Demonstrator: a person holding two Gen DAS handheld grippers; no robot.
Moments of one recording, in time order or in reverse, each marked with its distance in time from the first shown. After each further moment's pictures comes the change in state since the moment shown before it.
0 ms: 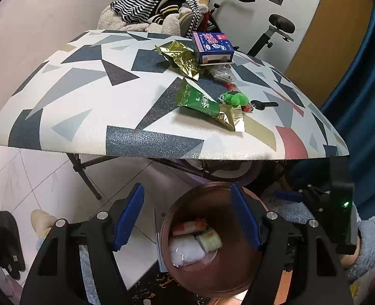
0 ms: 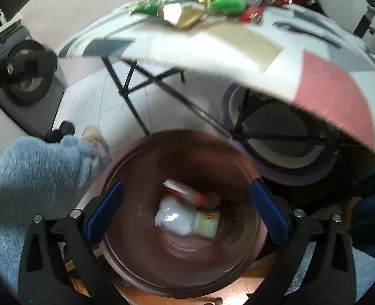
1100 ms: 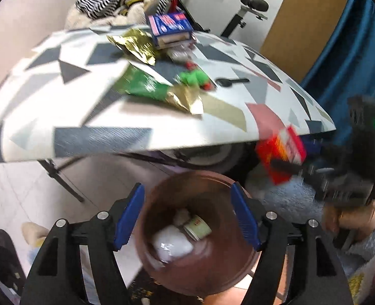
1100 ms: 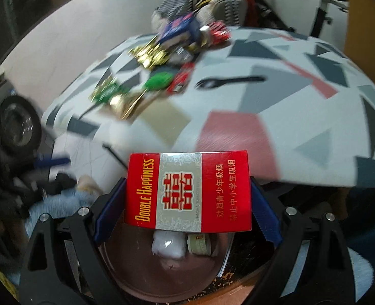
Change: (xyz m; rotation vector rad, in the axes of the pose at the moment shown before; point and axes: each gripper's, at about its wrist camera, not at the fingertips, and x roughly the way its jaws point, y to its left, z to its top) left arm 0.023 -0.039 -0.003 0.114 0.060 -0.083; right arm -0.062 -0.051 0.021 0.161 -0.137 -0.022
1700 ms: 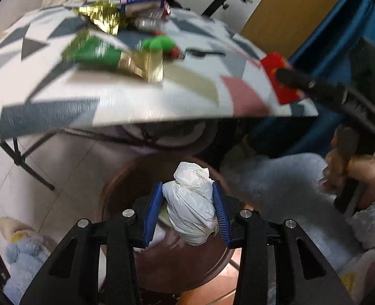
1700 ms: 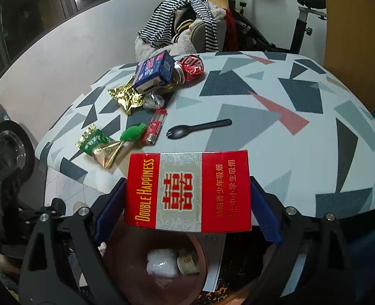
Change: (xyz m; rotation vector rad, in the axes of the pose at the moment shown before) left arm 0.043 -0.021 -0.013 -0.006 0.140 -0.173; right arm -0.039 -0.039 0.044 0.086 -0.136 -0.075
